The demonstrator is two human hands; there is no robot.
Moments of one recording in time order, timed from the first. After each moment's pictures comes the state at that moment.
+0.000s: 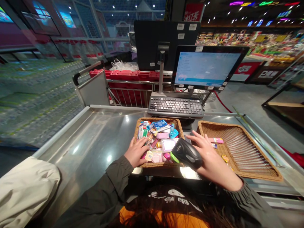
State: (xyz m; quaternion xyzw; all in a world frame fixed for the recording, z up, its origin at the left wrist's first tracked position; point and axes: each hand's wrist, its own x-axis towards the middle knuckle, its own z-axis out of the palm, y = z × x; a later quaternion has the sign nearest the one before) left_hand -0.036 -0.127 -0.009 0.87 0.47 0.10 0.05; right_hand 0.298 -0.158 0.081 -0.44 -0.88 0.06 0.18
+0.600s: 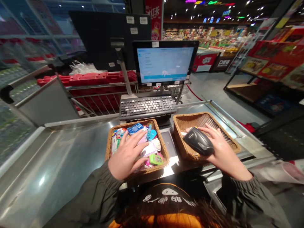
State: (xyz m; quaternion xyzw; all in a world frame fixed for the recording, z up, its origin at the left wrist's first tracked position) left_hand 0.050 -0.102 0.090 0.94 0.32 0.15 -0.01; right_hand 0.411 -0.176 0.077 -0.60 -0.77 -0.01 0.22
